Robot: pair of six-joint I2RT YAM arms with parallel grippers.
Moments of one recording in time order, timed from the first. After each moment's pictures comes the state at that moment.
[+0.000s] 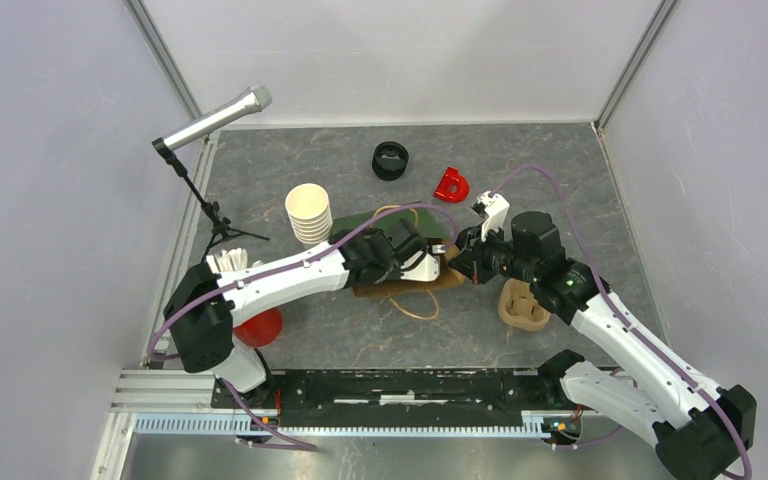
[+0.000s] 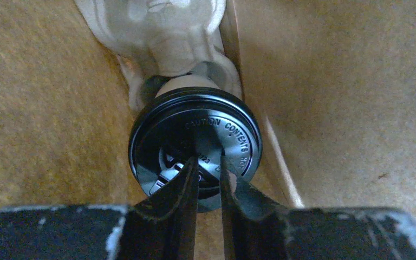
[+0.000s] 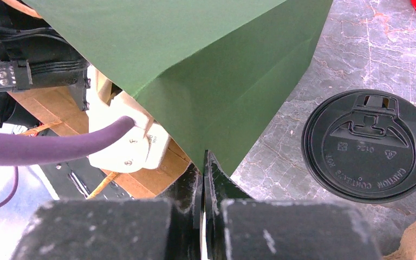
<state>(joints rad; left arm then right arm) -1.01 1.56 1.21 -0.75 -0.43 0.72 0.55 0.90 0.74 -0.34 -0.34 0.22</state>
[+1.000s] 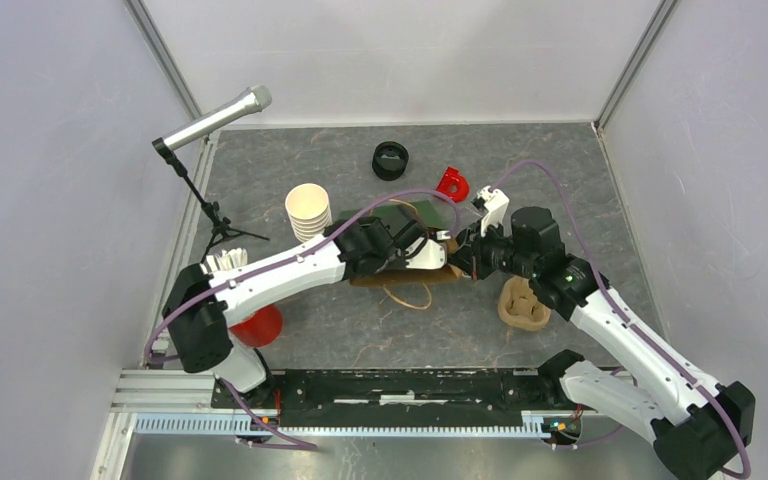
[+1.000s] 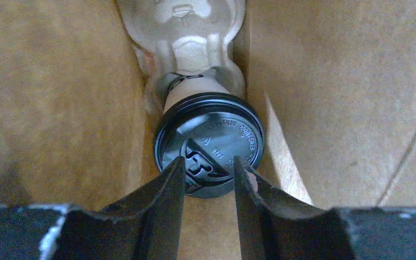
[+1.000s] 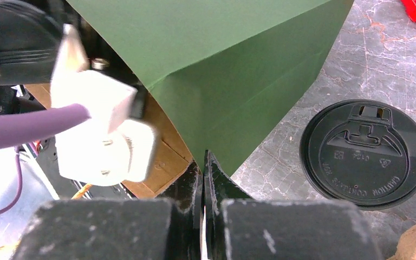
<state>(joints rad) -0.99 1.57 1.29 -0.75 -0.39 0.72 0.55 0.92 0.77 -0.34 -0.34 0.23</state>
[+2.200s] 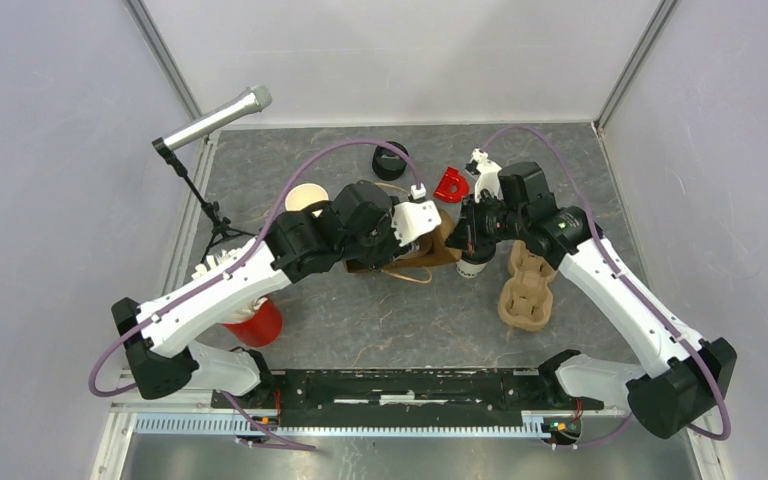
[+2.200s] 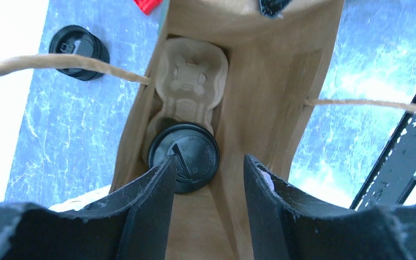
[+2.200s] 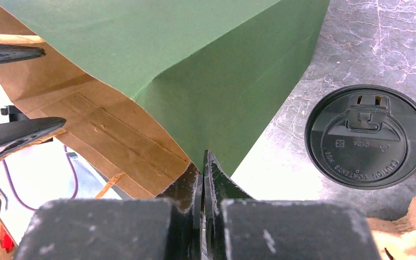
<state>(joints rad) -1.00 1.33 1.43 -0.82 -0.12 0.36 0.49 1.18 1.14 -0.66 -0.39 0.31</state>
